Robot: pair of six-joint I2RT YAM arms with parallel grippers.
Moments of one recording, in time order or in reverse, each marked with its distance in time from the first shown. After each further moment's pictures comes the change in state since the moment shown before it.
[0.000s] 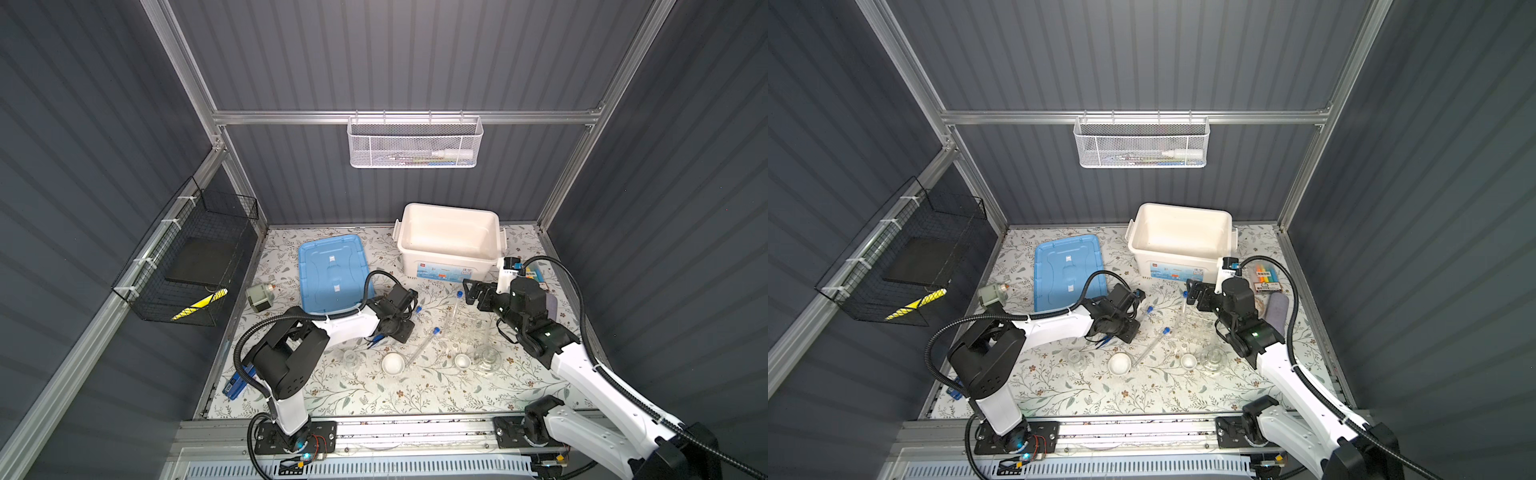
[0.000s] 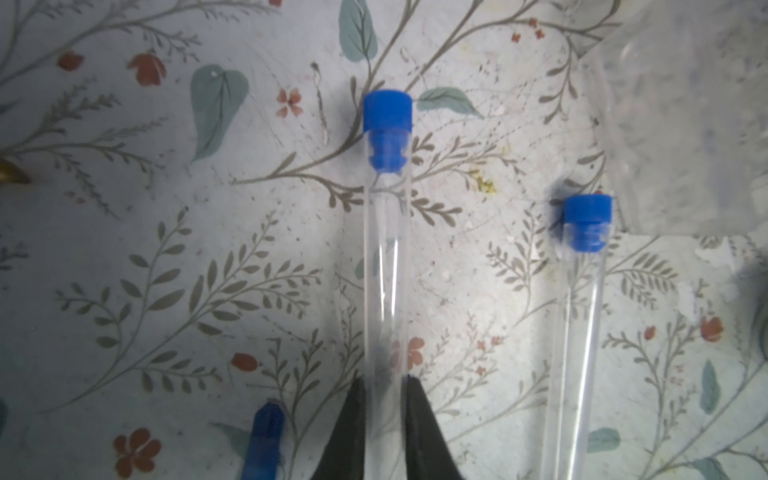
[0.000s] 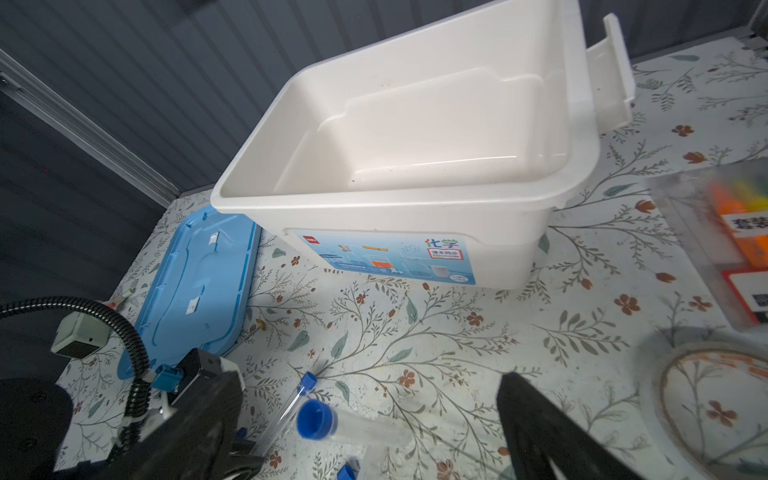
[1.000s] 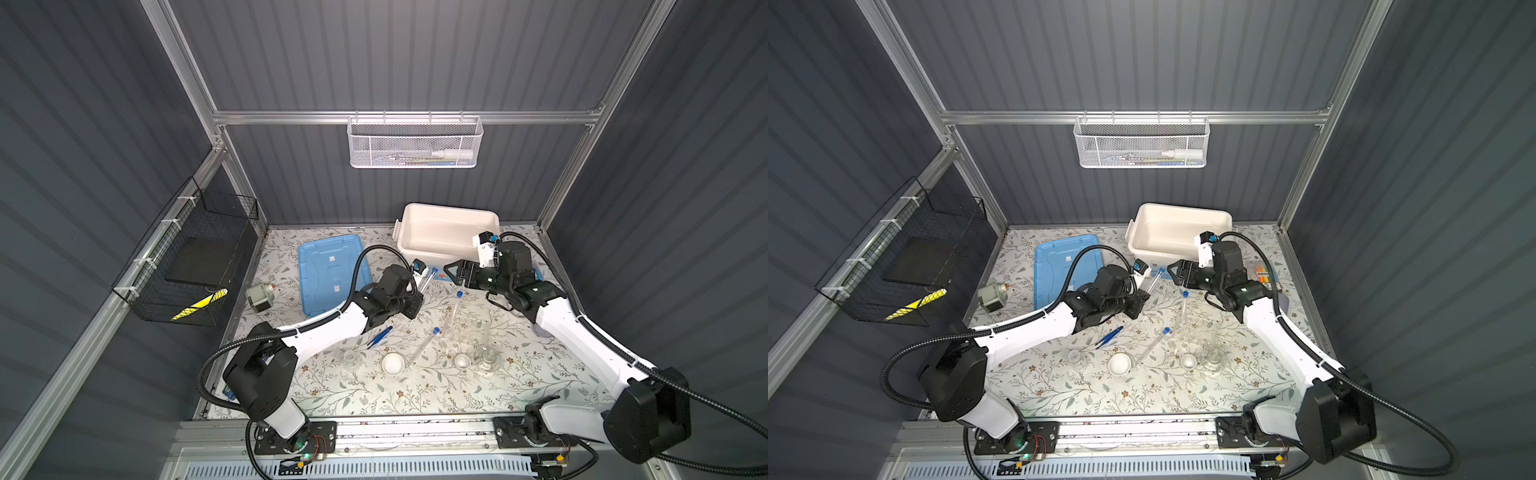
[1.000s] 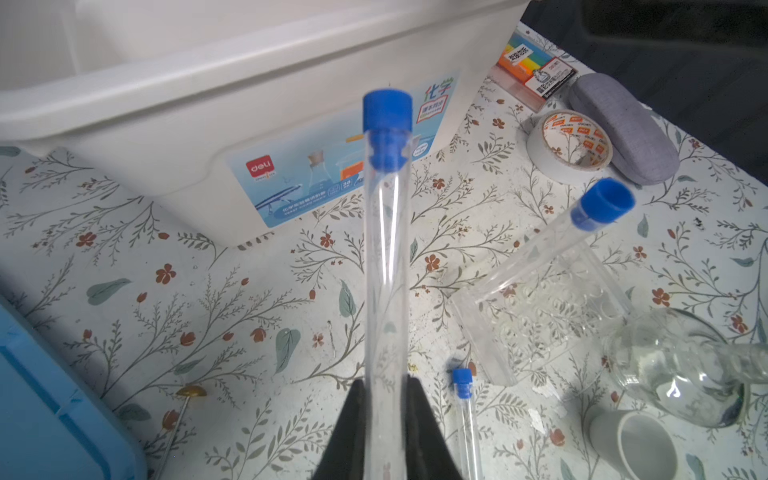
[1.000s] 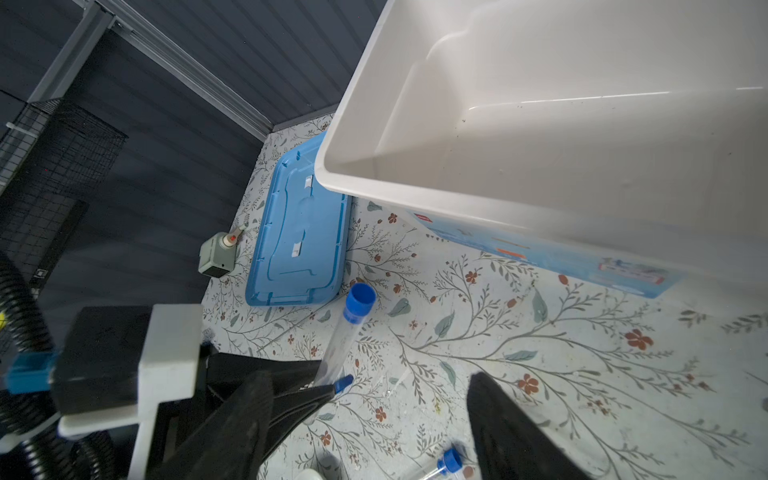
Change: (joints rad) left arm 0.000 -0.161 0.058 0.219 -0.010 0.080; right arm -0.062 0.330 0.347 -0.183 -0.428 0.053
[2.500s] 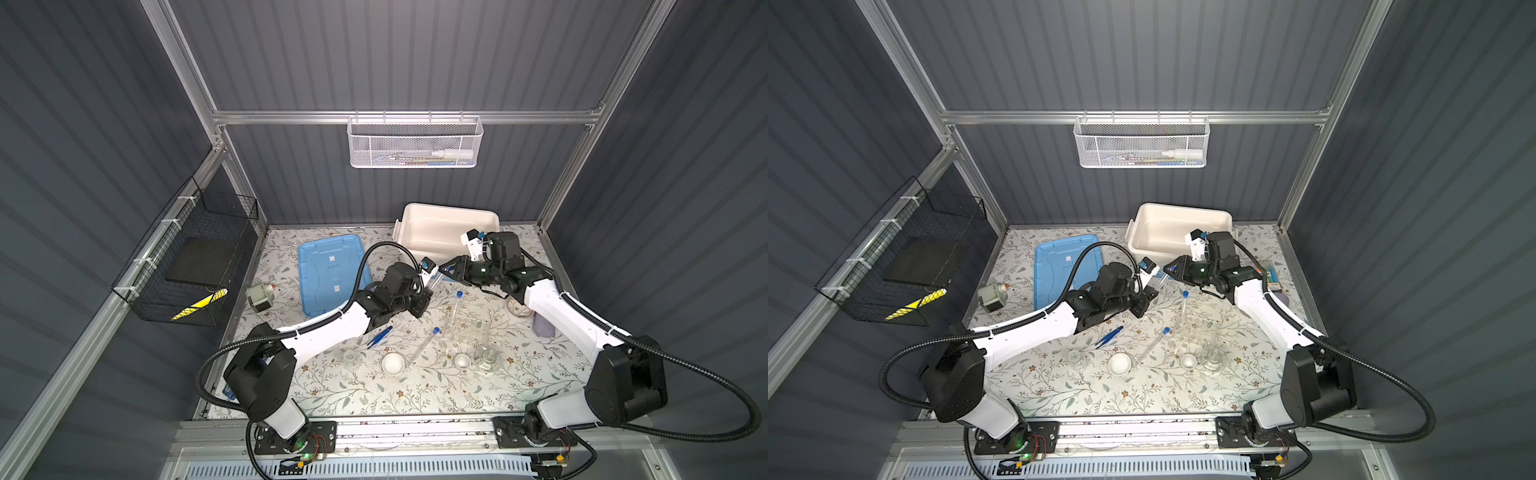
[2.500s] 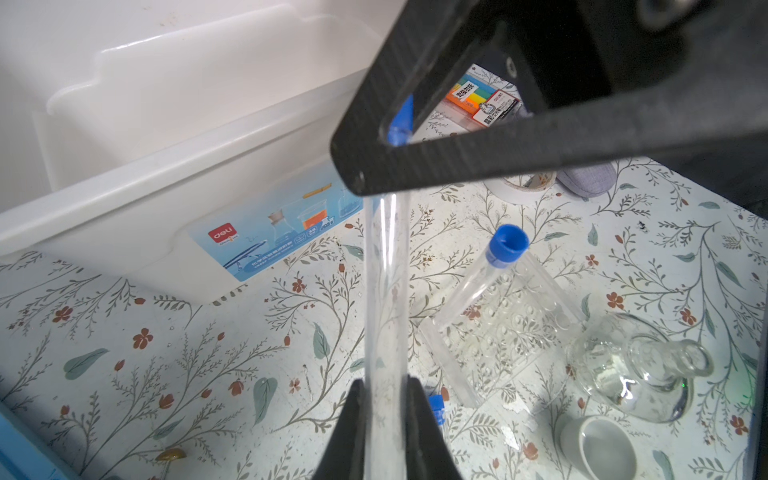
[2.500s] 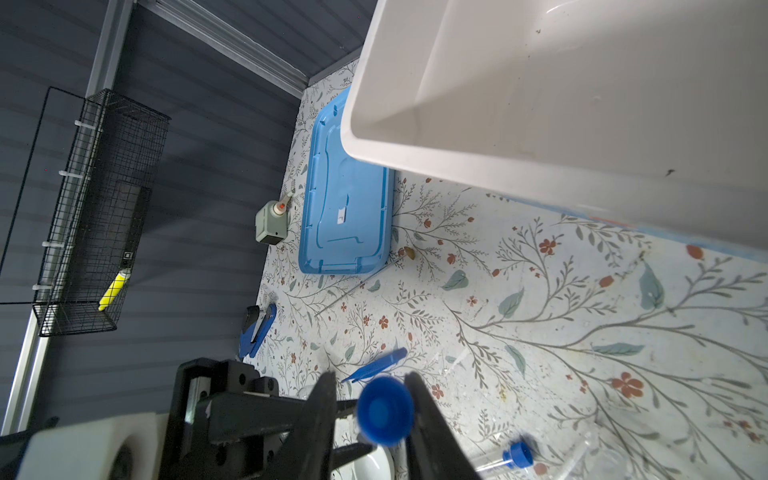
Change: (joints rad) left arm -0.030 0.000 0.026 0.031 0.040 0.060; right arm -0.020 0.153 0.100 -0.025 -0.214 0.083
